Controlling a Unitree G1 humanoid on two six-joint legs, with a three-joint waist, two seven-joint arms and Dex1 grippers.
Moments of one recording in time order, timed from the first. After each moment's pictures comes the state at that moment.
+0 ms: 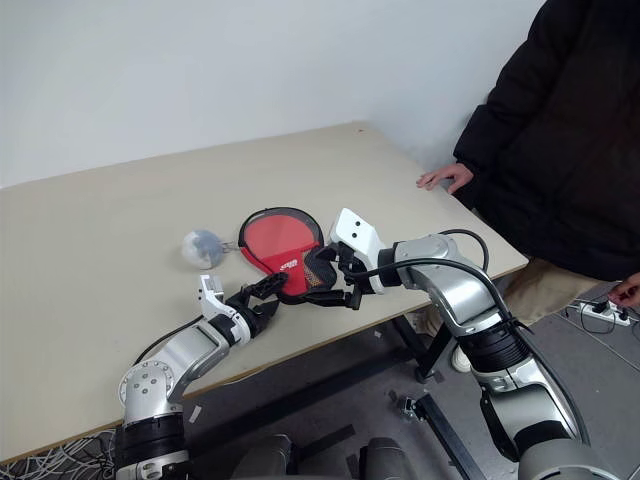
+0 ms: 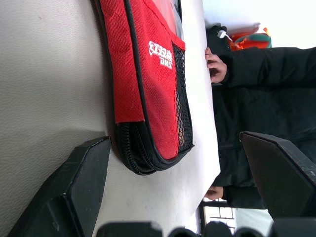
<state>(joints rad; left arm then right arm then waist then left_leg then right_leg) -0.15 0.00 0.36 -0.09 -1.36 0.95 0.28 -0.66 -0.48 0.33 -0.15 0.28 0.76 1.00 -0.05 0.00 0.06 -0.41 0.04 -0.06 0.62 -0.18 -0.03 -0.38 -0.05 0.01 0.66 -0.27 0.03</state>
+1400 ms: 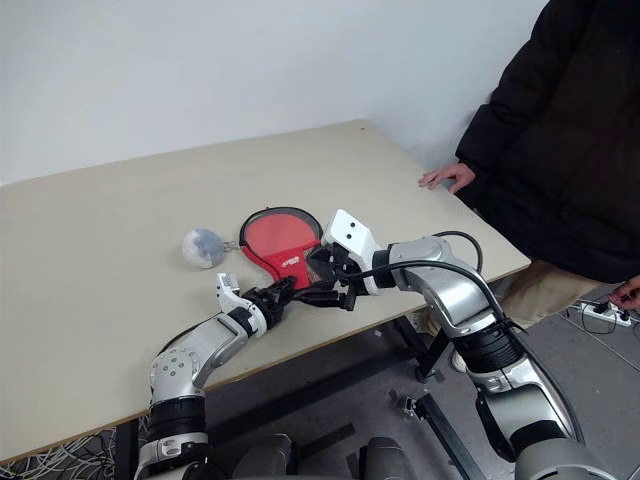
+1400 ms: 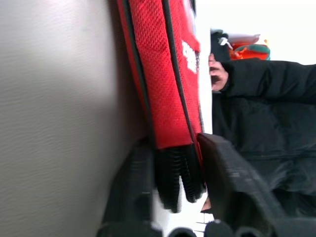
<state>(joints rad) -0.25 -0.06 0.36 0.08 -1.27 0.87 0.21 -0.67 -0.46 0.34 -0.14 0.29 0.75 0.97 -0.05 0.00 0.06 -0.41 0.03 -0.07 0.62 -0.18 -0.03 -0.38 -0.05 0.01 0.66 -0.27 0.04</state>
